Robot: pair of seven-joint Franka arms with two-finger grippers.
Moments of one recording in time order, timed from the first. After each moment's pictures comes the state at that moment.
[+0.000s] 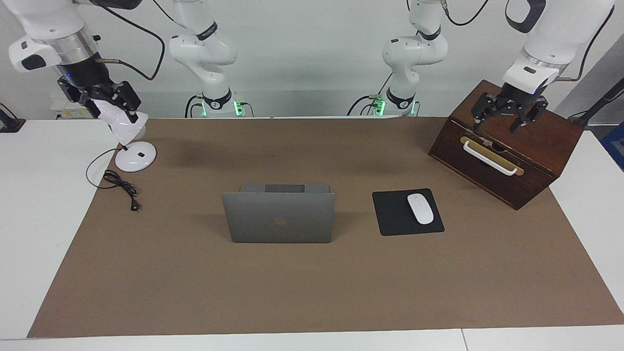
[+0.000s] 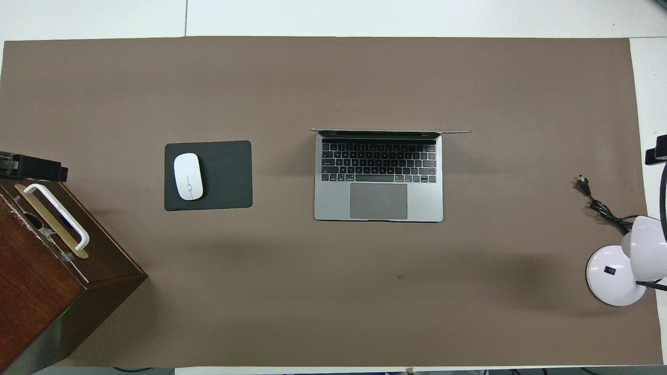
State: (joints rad) left arm 0.03 -0.10 -0.03 -1.70 -0.01 1.65 0.17; right arm -0.10 -0.06 -0.03 -1.55 -0.02 1.52 0.07
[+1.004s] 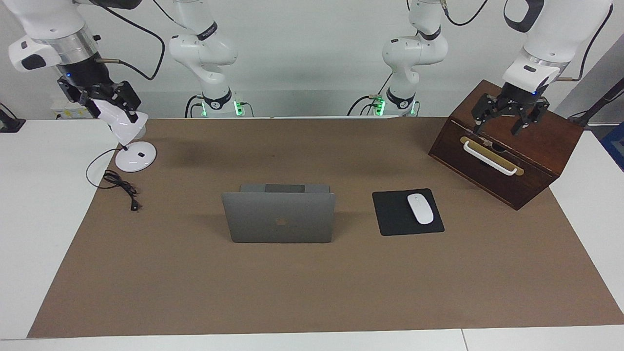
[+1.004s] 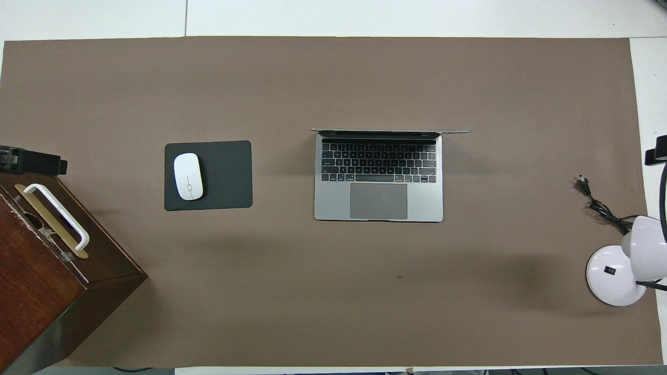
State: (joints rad) left arm 0.03 -0.10 -0.03 -1.70 -0.01 1.69 0.17; right arm -0.10 -0.06 -0.03 -1.56 -0.02 1.51 0.07
